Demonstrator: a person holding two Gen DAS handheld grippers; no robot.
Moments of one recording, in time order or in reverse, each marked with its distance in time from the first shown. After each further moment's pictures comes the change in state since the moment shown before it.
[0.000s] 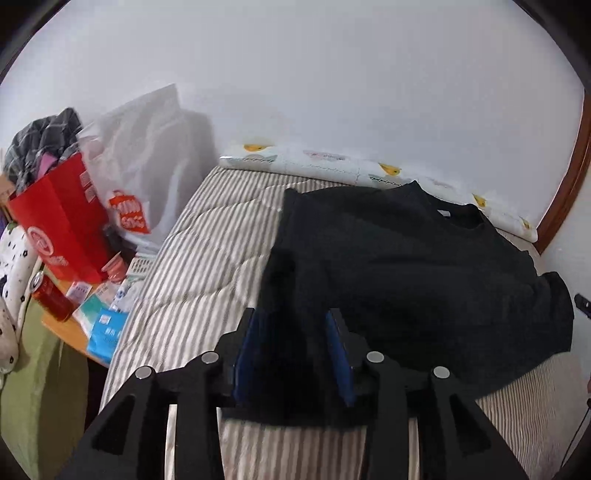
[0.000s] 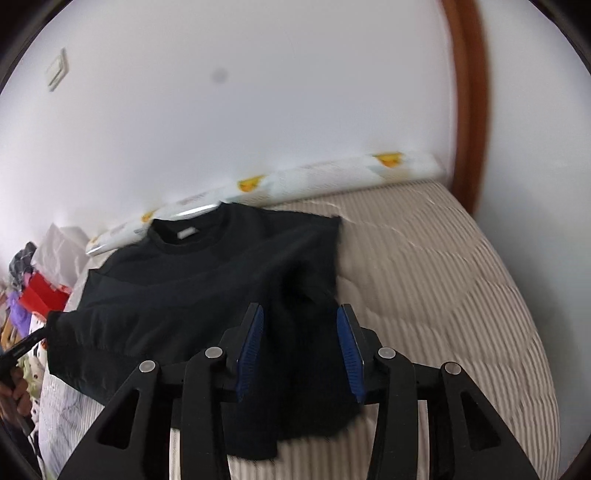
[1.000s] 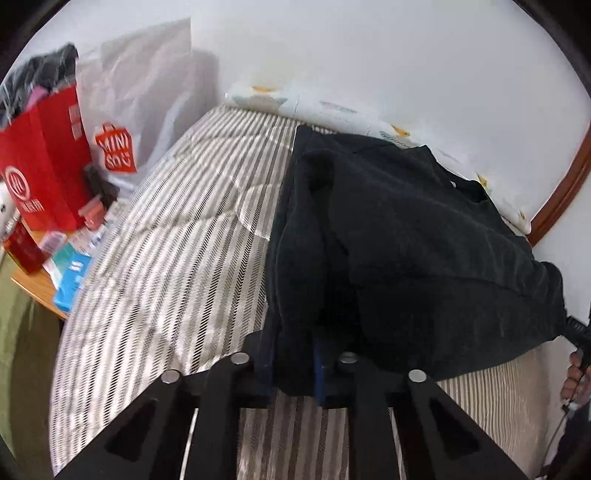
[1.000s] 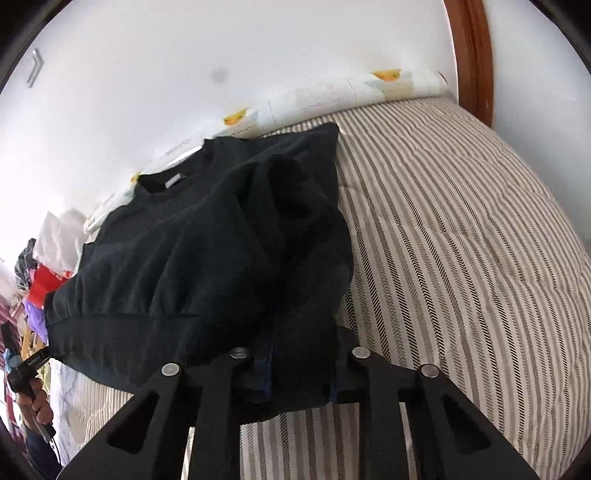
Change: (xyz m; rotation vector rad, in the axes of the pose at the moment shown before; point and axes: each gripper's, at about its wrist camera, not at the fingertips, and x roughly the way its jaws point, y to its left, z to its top) left arm 0.034 0.024 -0.042 -0.062 0.101 -0.090; right arm 0.052 -0.010 -0.040 0.082 0.140 0.111
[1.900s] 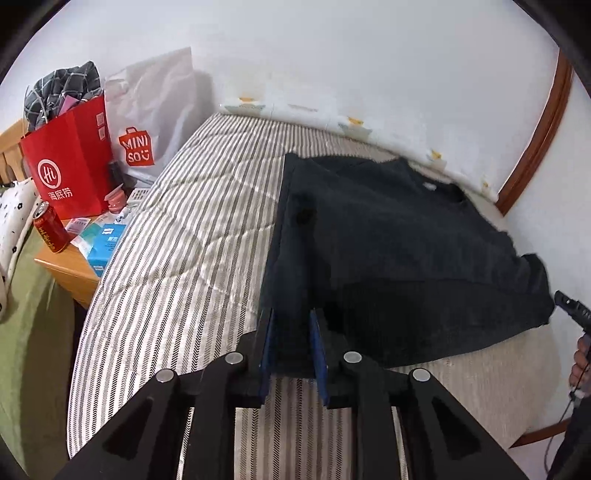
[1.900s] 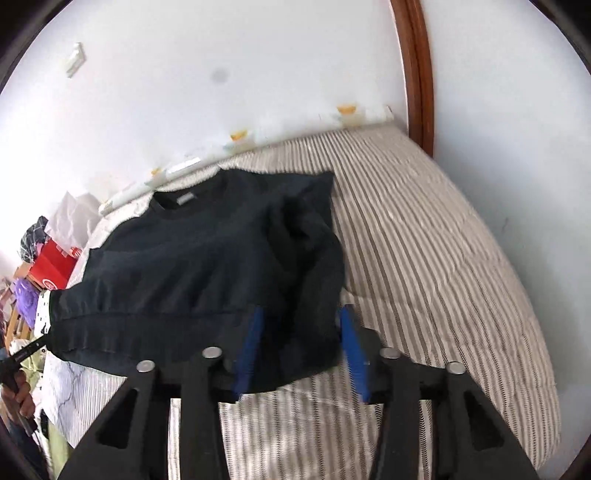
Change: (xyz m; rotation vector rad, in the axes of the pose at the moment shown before) left arm -0.107 -0.017 -0.076 0.046 -0.016 -0.037; right arm -0.135 0.005 -0.080 -0.095 -0.116 -0.121
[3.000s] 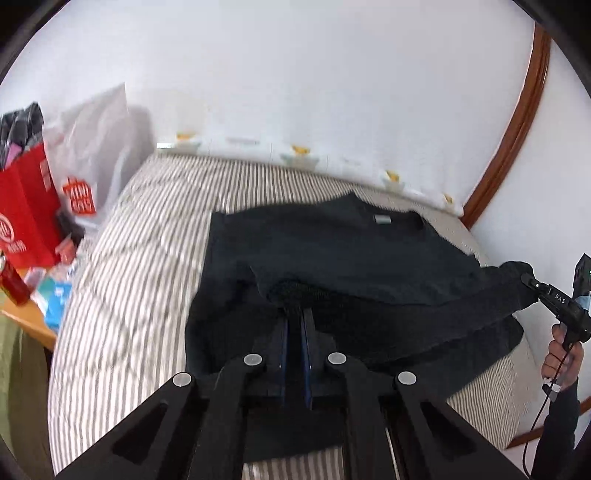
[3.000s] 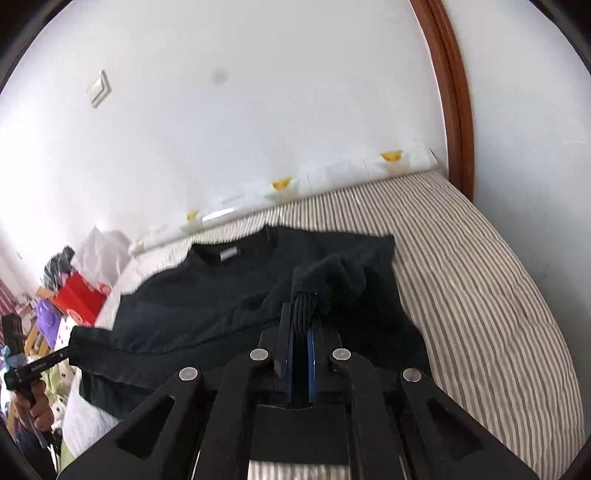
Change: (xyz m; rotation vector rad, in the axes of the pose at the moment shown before) left arm 0.028 -0.062 0.066 0.083 -0.058 -0.112; right arm 0.026 0.032 0.061 0.038 -0.123 0.136
